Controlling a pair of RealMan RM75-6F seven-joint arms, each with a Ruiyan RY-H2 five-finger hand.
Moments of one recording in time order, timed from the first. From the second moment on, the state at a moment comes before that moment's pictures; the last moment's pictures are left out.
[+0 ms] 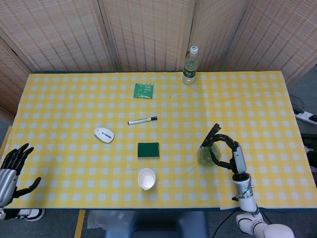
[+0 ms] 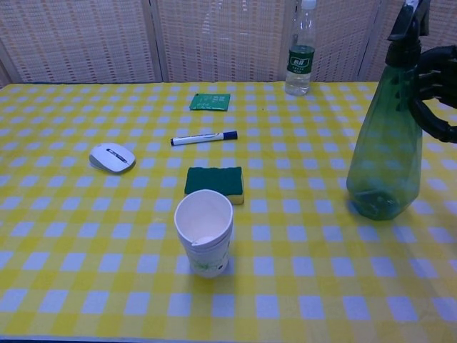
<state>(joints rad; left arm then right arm) -0.10 -1.08 -0.01 -1.52 1.61 1.53 -0.29 0.41 -2.04 0.14 -0.41 -1.57 1.75 1.28</state>
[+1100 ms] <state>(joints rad) -0.11 -1.08 -0.01 -1.53 1.59 1.51 -0.26 0.34 -1.91 0.12 -0.56 -1.55 1.72 1.26</state>
